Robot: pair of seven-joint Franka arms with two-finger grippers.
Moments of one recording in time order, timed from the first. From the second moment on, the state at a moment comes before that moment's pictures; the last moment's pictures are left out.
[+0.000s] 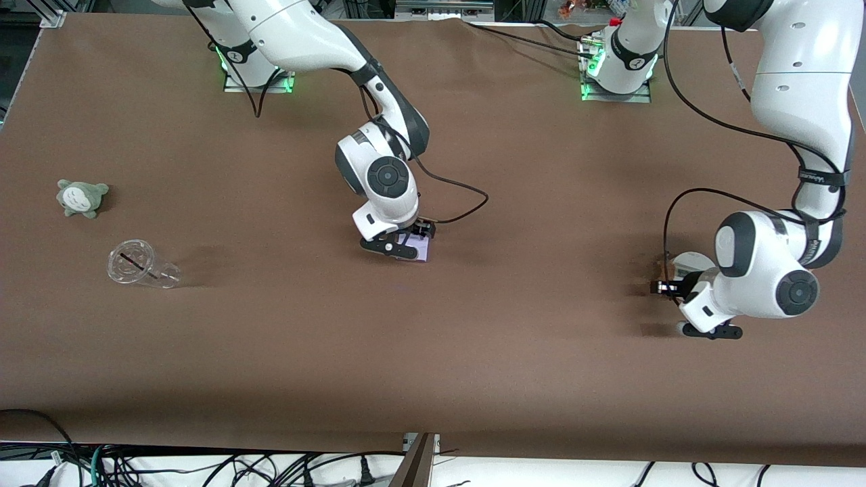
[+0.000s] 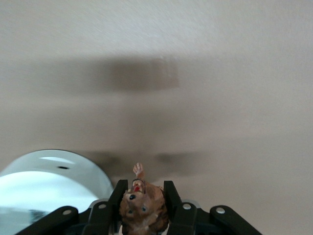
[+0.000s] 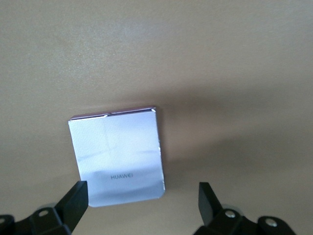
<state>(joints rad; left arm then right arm) 0.13 0.73 -0.11 -1.53 -0.01 2.02 0.08 0.77 0.75 -0.07 -1.55 0.10 2.26 0.87</state>
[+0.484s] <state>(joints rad) 0.11 0.73 -0.12 -1.55 -0.01 2.05 0.04 0.81 0.79 -0.07 -1.55 0.13 2.33 0.89</state>
